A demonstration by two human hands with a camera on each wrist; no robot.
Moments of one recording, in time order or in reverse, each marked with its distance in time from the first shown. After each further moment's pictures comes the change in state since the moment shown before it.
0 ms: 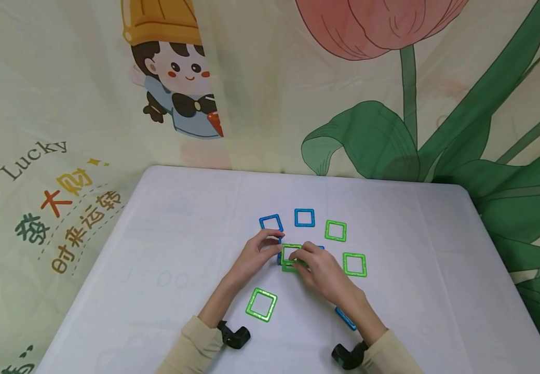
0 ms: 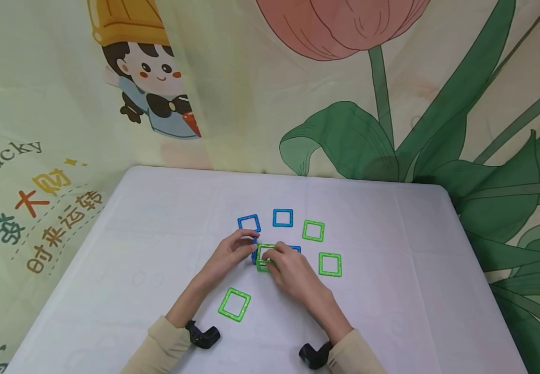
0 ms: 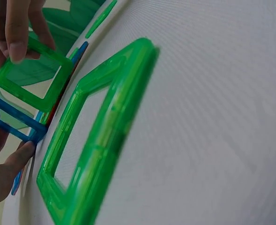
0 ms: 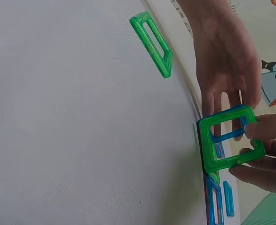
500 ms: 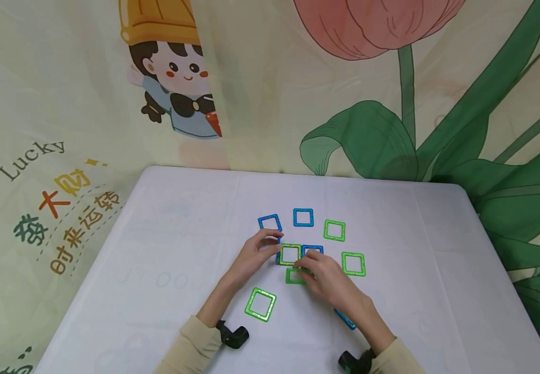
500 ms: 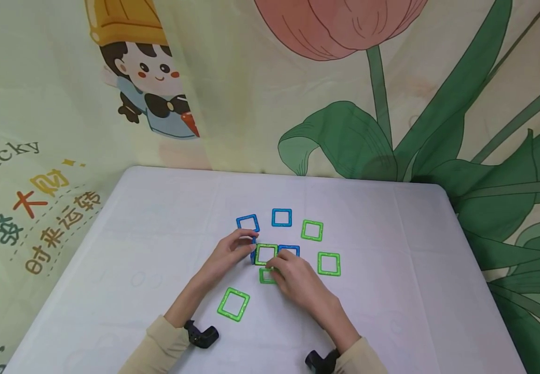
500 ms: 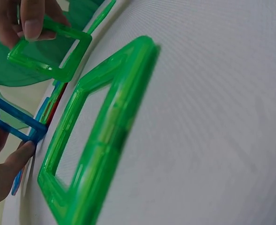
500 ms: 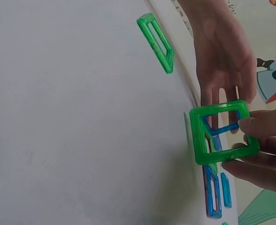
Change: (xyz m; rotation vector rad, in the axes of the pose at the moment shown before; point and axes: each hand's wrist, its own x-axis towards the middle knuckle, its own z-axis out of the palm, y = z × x) left_hand 0.000 0.001 0.000 0.002 0.003 -0.004; right_hand -0.016 0.003 -0.006 -0.012 -0.044 -0.019
